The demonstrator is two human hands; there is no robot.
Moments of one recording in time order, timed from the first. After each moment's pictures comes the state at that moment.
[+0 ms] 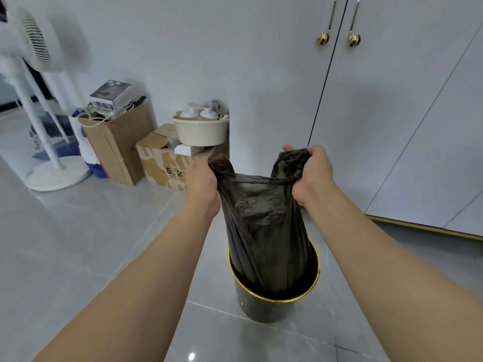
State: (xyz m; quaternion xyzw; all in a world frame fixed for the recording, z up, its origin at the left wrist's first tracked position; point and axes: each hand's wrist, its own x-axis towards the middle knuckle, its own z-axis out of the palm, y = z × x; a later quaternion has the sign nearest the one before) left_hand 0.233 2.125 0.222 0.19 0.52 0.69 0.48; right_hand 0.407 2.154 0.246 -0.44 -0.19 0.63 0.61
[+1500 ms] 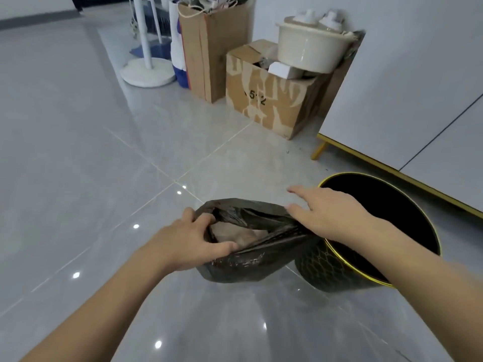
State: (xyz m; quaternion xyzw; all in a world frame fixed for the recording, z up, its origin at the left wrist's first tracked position) left_hand 0.103 1.922 0.013 0.49 0.81 0.05 0.31; right_hand 0.309 2.082 0.062 -0.41 -0.91 0.09 -0.09
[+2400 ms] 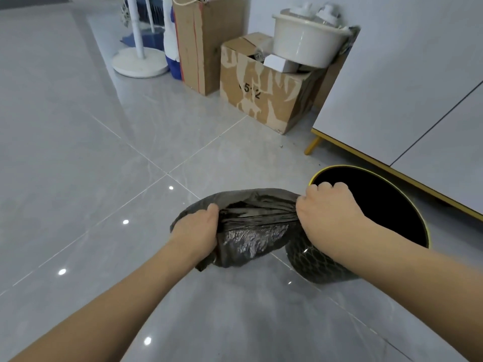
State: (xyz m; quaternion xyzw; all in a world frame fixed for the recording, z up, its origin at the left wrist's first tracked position) left_hand 0.122 1.949 -0.046 0.55 0.82 0.02 0.14; right_hand 0.306 2.040 0.081 -0.34 -0.88 -0.21 -0.26
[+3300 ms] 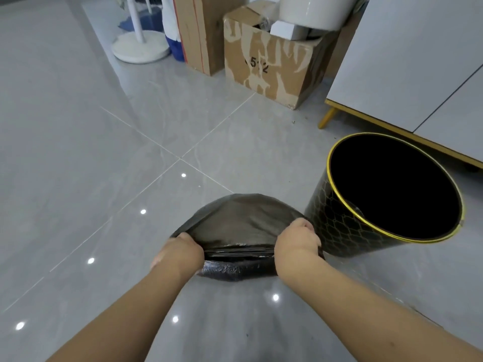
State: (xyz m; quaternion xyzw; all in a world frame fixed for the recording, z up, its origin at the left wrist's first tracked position) left_hand 0.097 1.885 -0.121 0.45 0.80 -0.34 0.21; right_hand 0.267 1.978 -0.061 -0.46 -0.78 -0.10 -0.41
